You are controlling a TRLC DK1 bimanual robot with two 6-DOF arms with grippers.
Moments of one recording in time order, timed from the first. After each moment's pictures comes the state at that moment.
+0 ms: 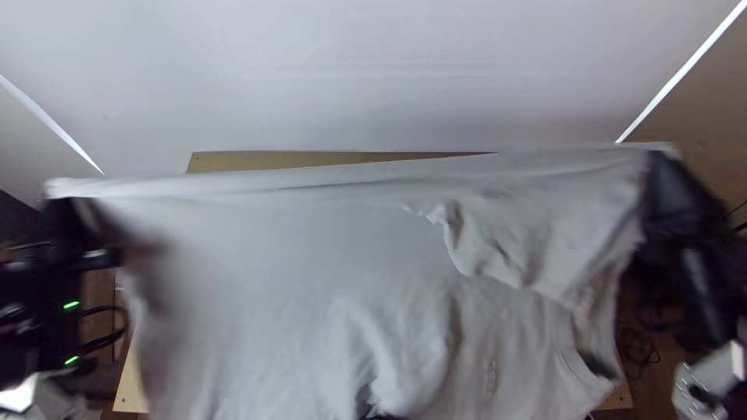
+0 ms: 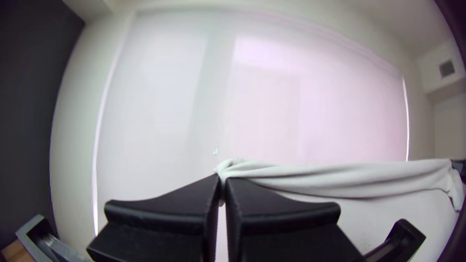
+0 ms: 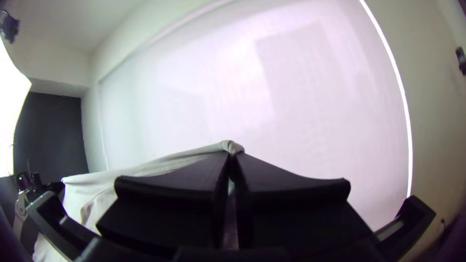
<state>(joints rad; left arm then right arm) -0.03 0.58 1.33 -0.45 -0.23 -0.11 0.01 0.73 1.47 -0.39 -0.28 0.37</state>
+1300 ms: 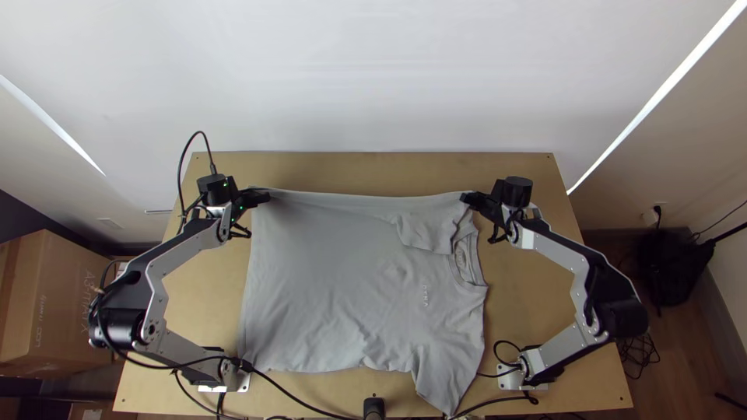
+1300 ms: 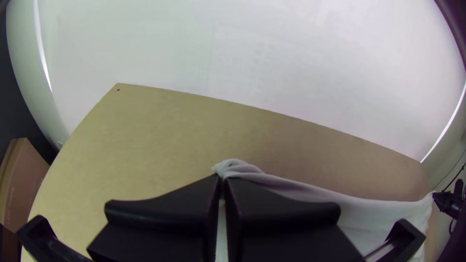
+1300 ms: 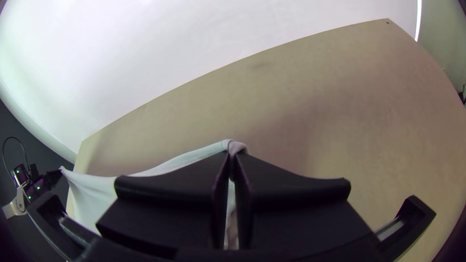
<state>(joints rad) 0.03 1.67 0.97 0.18 -0.06 -0.20 0.12 1.71 0.94 0.20 -0.18 0.44</state>
